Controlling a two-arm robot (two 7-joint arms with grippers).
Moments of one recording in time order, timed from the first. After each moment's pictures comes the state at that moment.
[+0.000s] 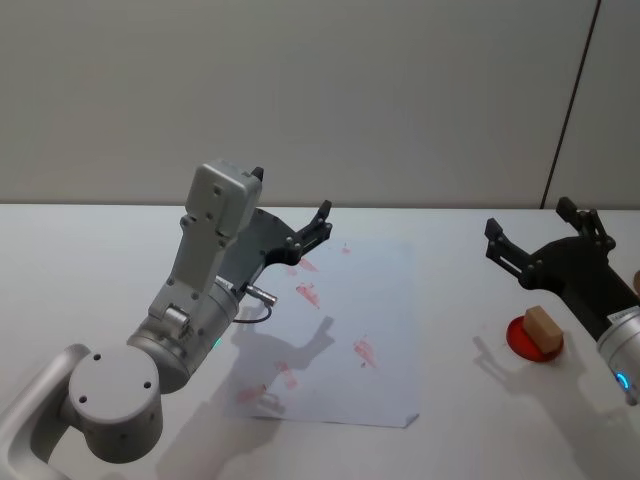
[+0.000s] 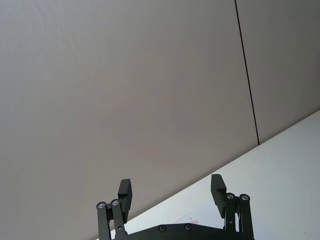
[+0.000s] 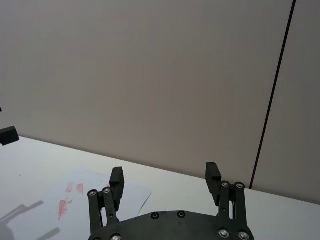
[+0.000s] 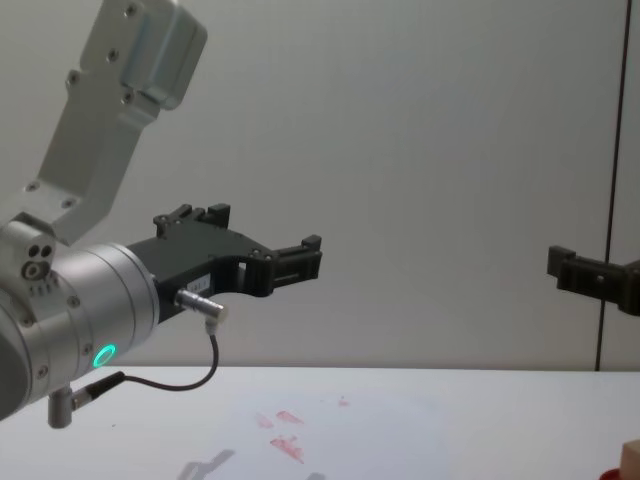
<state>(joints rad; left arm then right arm) -0.24 0.38 0.45 -1.63 -0.20 0.01 -0.01 -0.01 0.34 -0.23 -1.77 0.29 0.03 0.07</state>
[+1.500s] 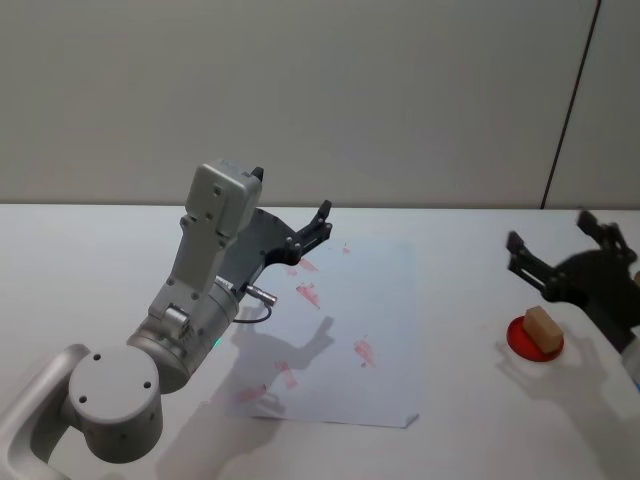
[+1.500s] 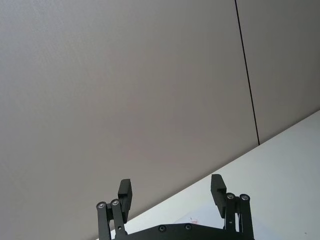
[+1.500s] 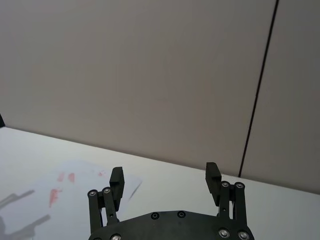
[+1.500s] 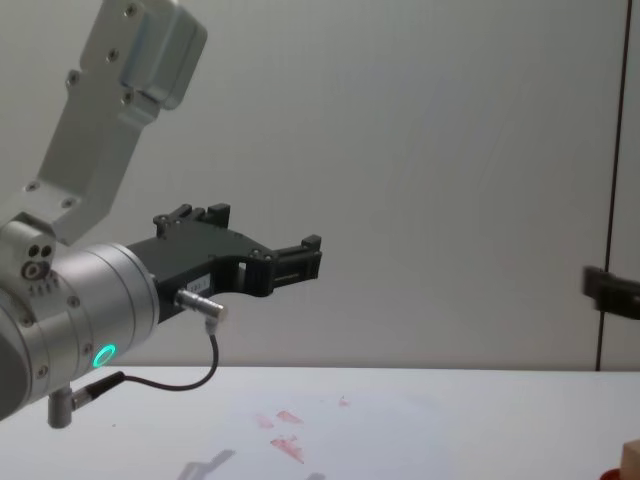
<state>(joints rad) -0.24 0.38 0.45 -1.63 -0.20 0.01 -0.01 -0.05 0.38 -0.20 -1.77 0.32 0.03 0.07</state>
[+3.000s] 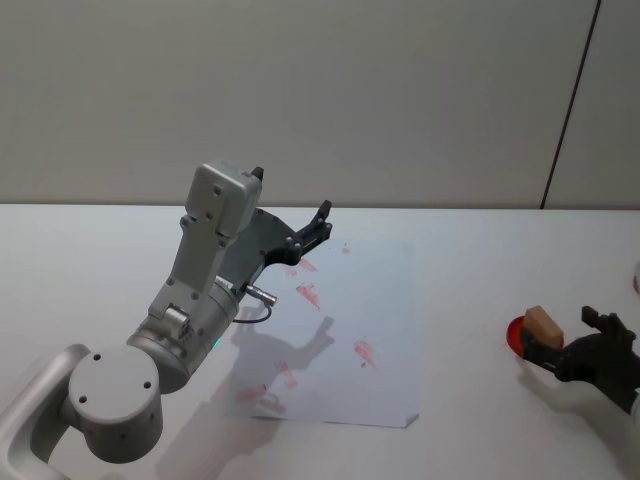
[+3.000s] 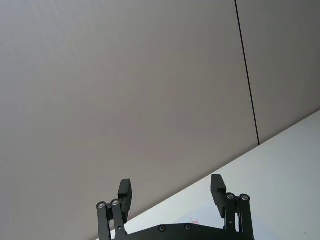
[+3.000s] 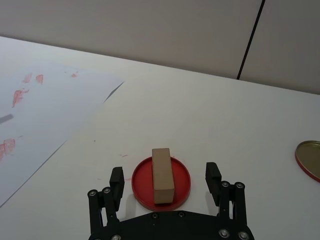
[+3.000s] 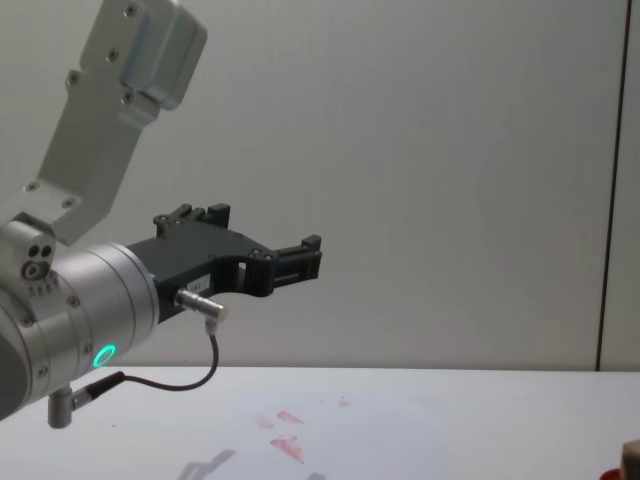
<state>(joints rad) -0.24 0.38 0.45 -1.63 -0.20 0.01 -0.01 -0.06 0.42 -0.18 -1.65 0.32 0.25 0.14</state>
